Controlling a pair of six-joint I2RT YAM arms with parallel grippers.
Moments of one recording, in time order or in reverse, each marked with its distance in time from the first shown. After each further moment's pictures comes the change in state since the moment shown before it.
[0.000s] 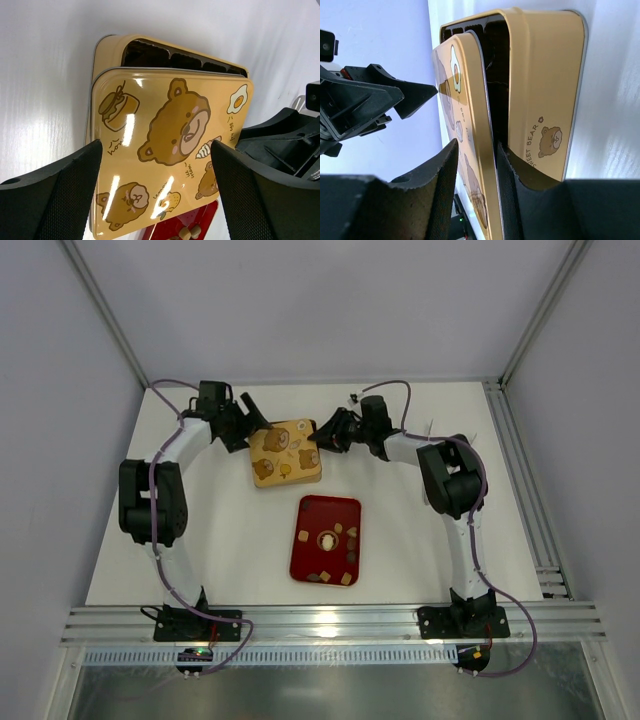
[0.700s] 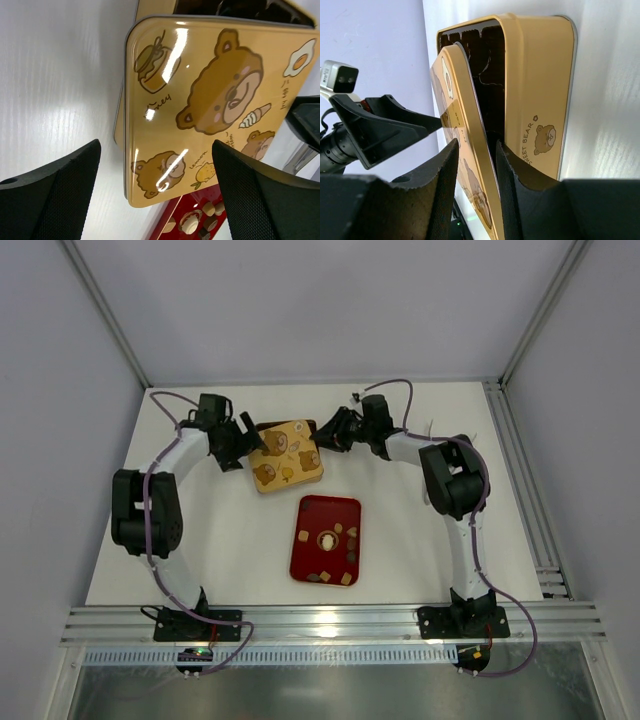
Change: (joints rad) left arm -0.006 -0.100 -0.119 -0.111 -0.051 0.052; right arm -0.011 -0.015 -0.008 -0.016 0.027 -0.011
